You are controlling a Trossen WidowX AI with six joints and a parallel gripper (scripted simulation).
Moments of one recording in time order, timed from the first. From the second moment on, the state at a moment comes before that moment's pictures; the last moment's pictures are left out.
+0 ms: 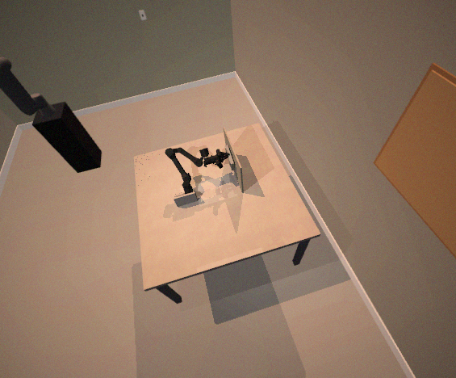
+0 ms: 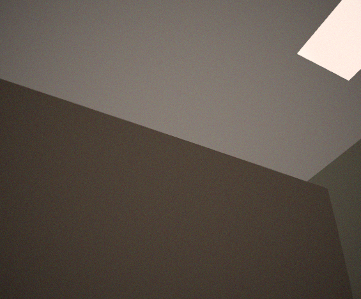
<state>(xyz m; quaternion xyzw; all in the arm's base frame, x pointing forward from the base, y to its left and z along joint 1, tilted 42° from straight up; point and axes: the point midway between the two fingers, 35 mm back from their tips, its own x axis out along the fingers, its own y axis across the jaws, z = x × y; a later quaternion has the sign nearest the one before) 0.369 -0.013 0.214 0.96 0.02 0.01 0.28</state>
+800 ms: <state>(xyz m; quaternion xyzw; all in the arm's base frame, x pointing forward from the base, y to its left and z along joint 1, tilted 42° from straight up) 0.369 -0.014 0.215 0.96 0.02 0.01 0.28</state>
